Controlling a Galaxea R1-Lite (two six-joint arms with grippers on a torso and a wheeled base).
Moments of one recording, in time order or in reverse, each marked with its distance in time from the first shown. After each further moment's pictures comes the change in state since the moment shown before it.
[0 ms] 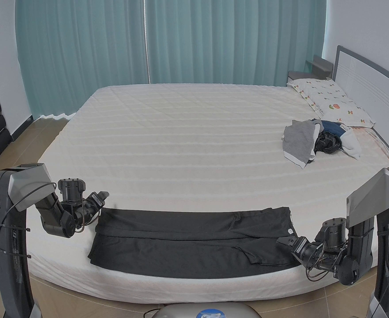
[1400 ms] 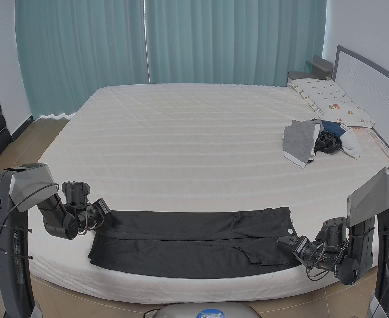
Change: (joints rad) left arm -0.022 -0.006 0.019 0.059 -0.048 0.129; right arm -0.006 -0.003 0.000 0.000 0.001 0.000
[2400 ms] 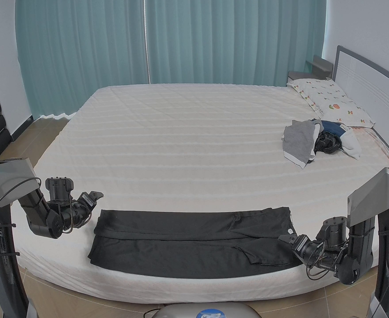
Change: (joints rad) left arm 0.062 -0.141 0.147 -0.041 -0.061 -0.227; right arm 0.006 -0.008 -0.003 0.000 -0.031 0.003
